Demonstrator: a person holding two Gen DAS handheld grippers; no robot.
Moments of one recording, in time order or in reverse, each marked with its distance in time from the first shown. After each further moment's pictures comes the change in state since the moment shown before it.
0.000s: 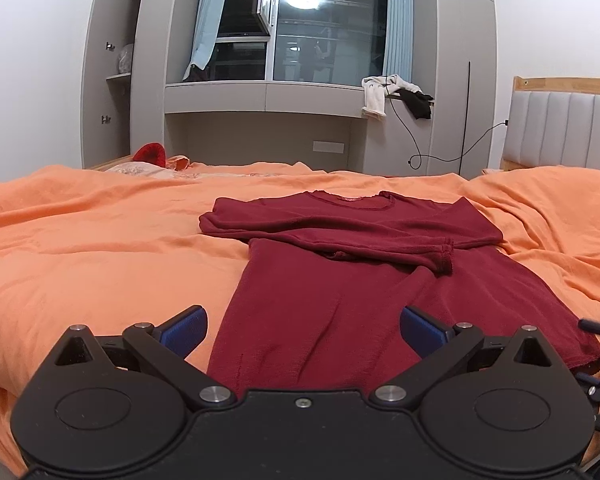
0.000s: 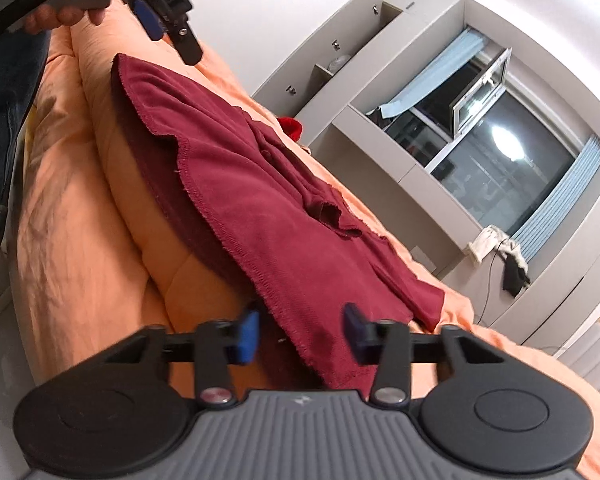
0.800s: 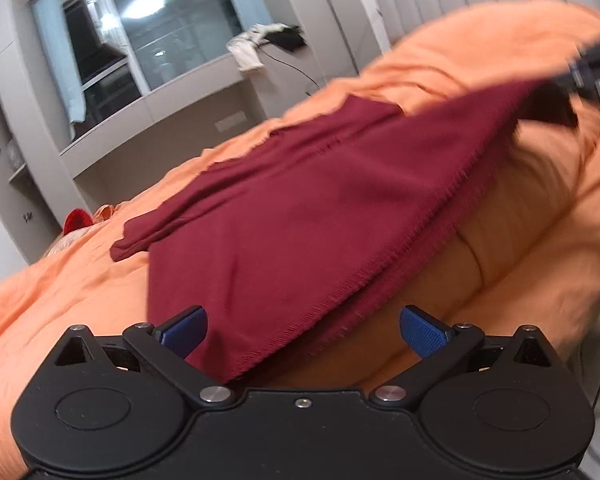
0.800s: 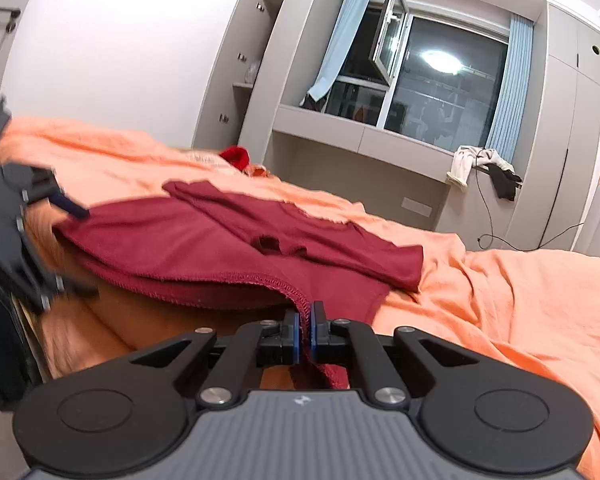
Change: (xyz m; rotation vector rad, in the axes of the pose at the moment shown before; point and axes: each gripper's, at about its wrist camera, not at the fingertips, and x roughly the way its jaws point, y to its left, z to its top) left arm 0.013 -0.084 -0.047 0.561 0.125 -0.106; right arm -0.053 -0.100 0.009 0.501 -0.018 0.042
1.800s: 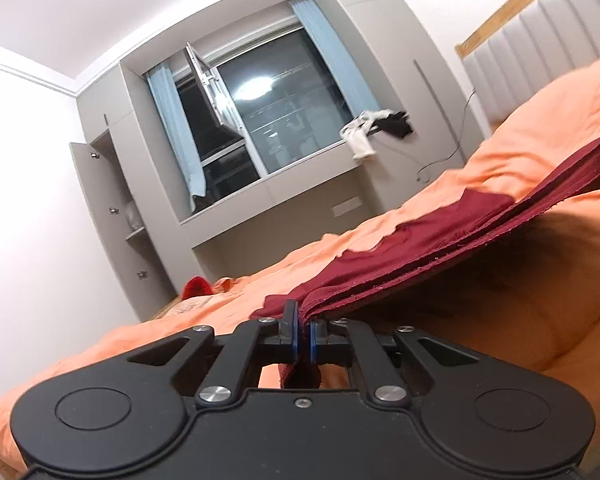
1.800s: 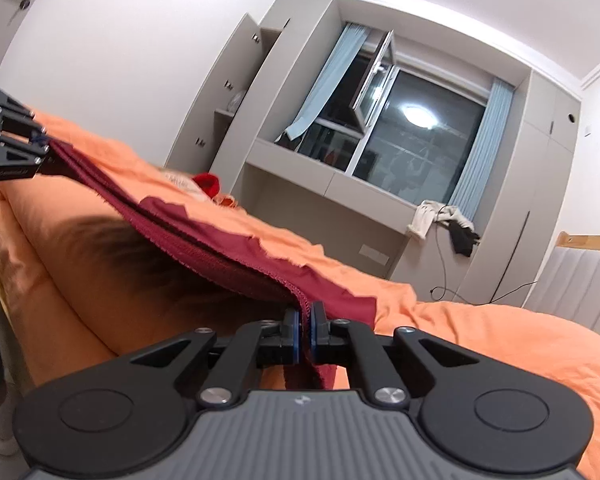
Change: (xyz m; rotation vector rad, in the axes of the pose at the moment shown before) left arm -0.110 0.015 -0.008 -0.071 -0.278 0.360; right arm -0.070 0.040 -0.002 -0.133 -0.121 -0.163
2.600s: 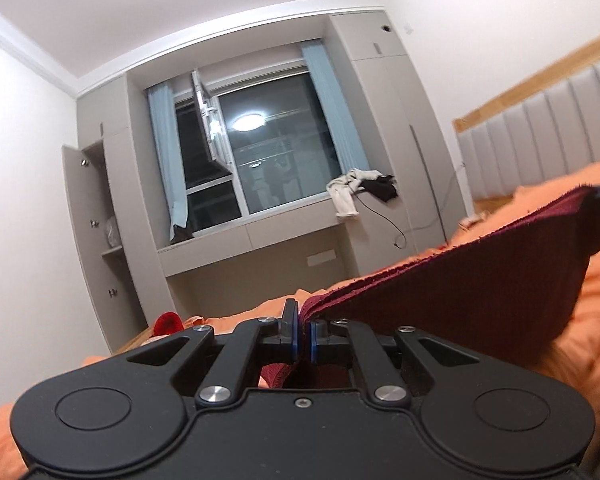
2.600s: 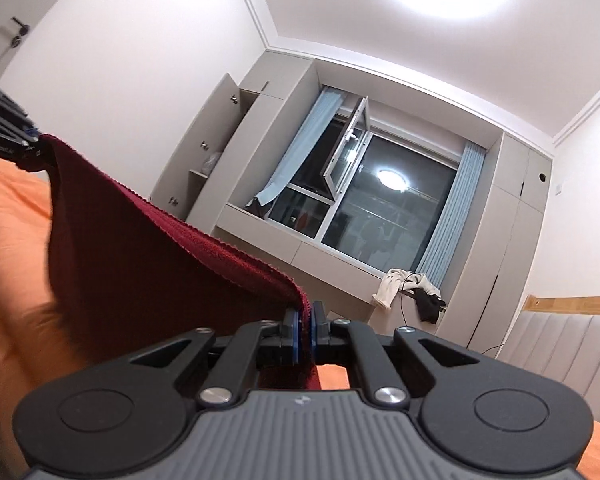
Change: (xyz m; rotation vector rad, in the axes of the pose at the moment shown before) left arm -0.032 0.061 0.111 -0.160 -0.116 -0.091; right arm 0.032 -0.058 0.077 -0.002 -0.167 -0.083
